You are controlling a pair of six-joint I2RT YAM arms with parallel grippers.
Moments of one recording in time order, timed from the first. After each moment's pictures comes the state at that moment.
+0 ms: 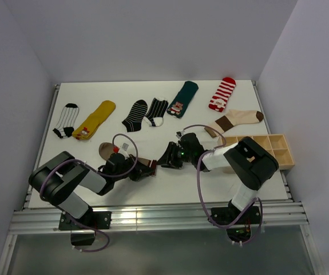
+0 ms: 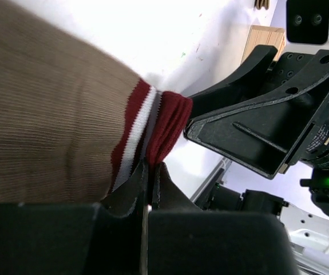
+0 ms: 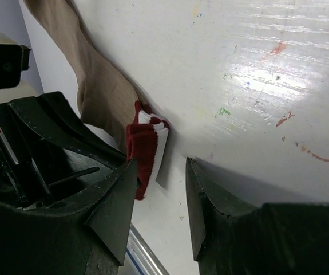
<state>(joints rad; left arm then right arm) -0.68 1.56 0.21 0.86 0.25 -1.31 0.64 1.69 0.57 0.46 -0.43 0.98</state>
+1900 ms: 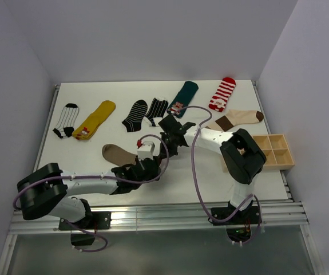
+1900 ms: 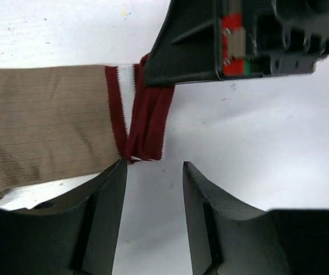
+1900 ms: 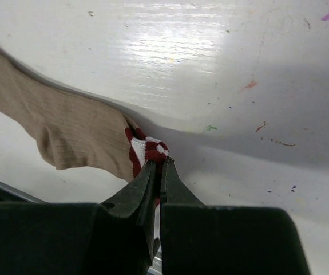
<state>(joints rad) -1.10 1.36 0.57 0.10 -0.45 -0.82 0.72 1.81 1.17 -0.47 -0.14 0.83</state>
